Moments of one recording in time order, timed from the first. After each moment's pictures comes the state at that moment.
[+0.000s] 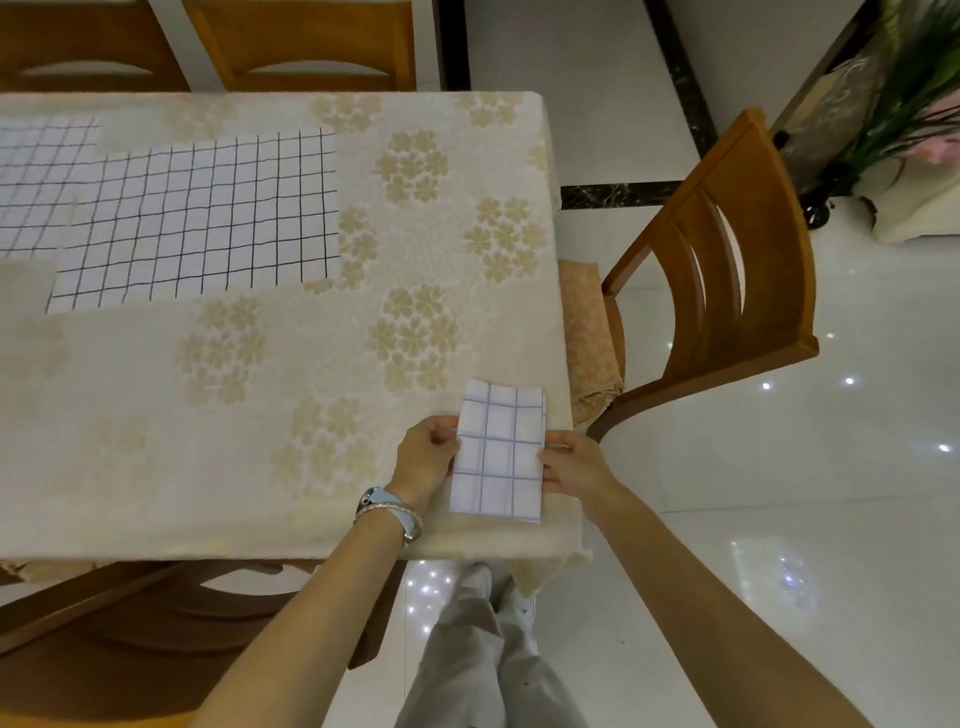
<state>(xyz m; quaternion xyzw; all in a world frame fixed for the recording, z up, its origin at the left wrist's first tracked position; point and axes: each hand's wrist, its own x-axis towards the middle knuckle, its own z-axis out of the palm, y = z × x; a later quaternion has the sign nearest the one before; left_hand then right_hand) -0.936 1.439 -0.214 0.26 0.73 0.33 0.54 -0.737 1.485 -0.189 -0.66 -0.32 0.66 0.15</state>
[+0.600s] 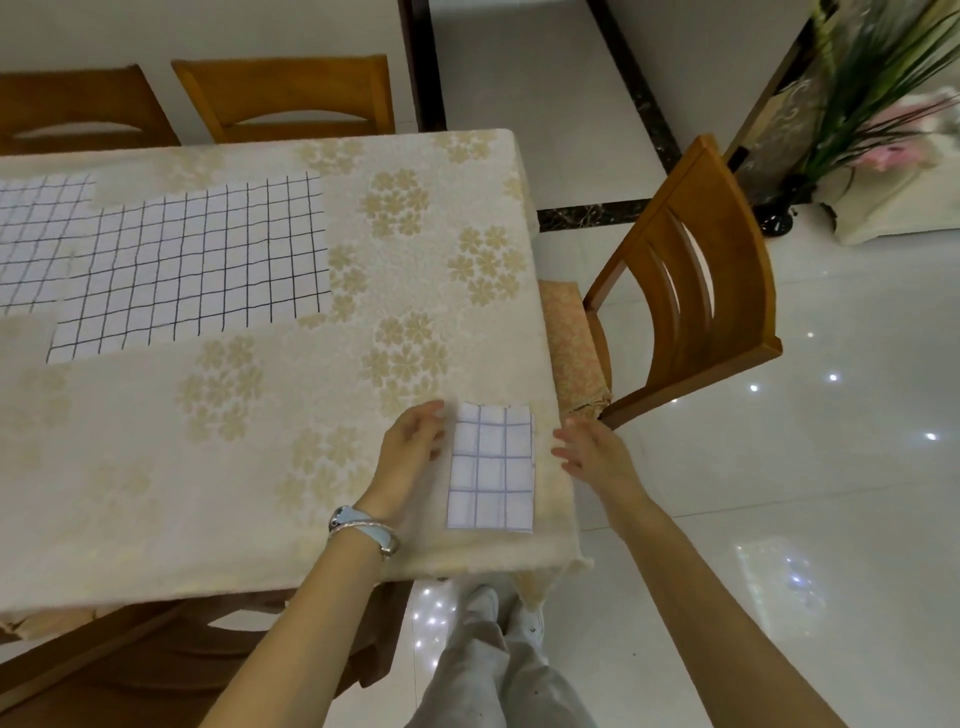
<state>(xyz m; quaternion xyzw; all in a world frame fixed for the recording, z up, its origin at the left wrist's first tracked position) -0.943 1.445 -0.145 0.28 0.68 0.41 0.54 -0.718 1.491 -0.151 -0.67 -0.33 0.62 0.24</state>
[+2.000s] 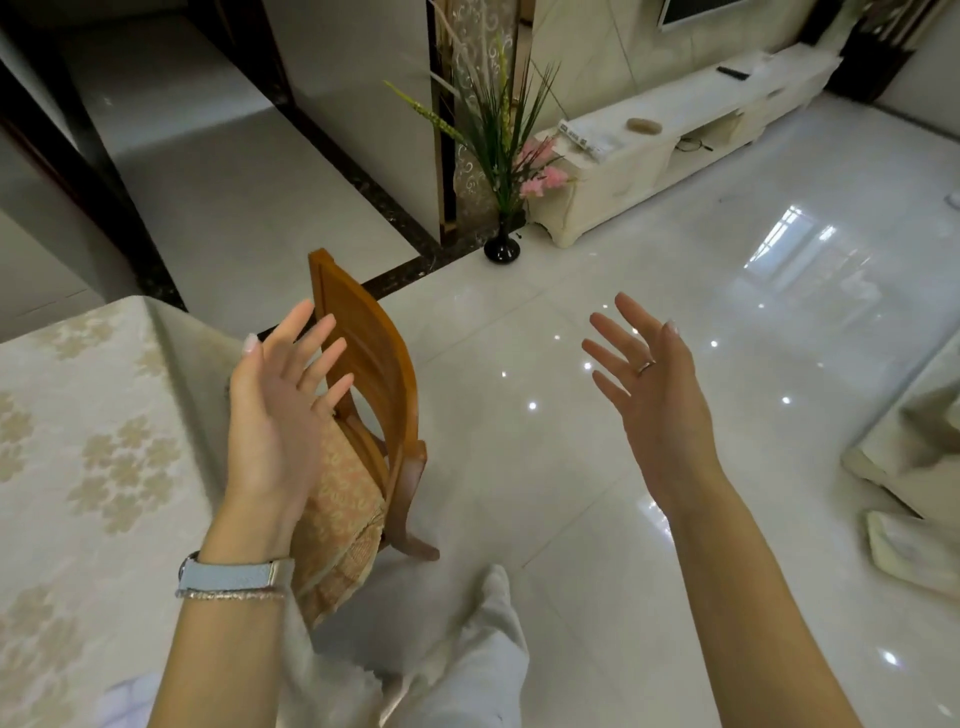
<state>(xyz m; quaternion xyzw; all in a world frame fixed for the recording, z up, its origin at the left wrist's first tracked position) -0.621 1.647 0.003 0.42 0.40 0.53 0.62 -0.350 1.559 0.024 -0.57 -0.30 0.44 0.62</state>
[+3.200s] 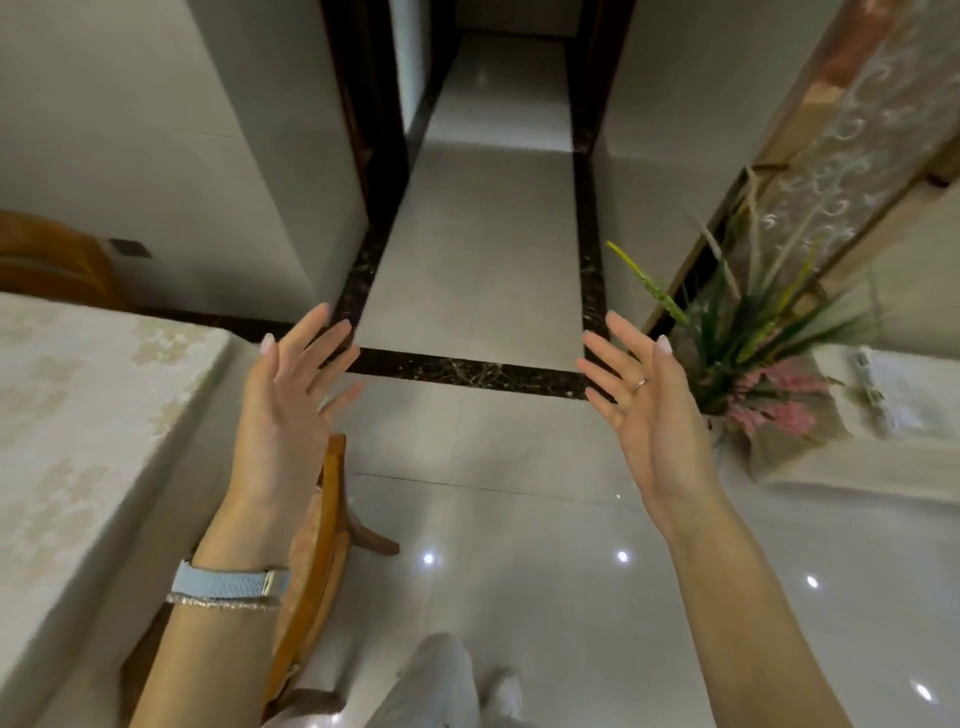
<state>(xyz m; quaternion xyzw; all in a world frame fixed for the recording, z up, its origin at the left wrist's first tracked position) -0.484 2.007 0.027 0.30 0.54 0.68 0.39 -0.231 2.122 0.049 -0.42 -0.49 0.65 0.41</state>
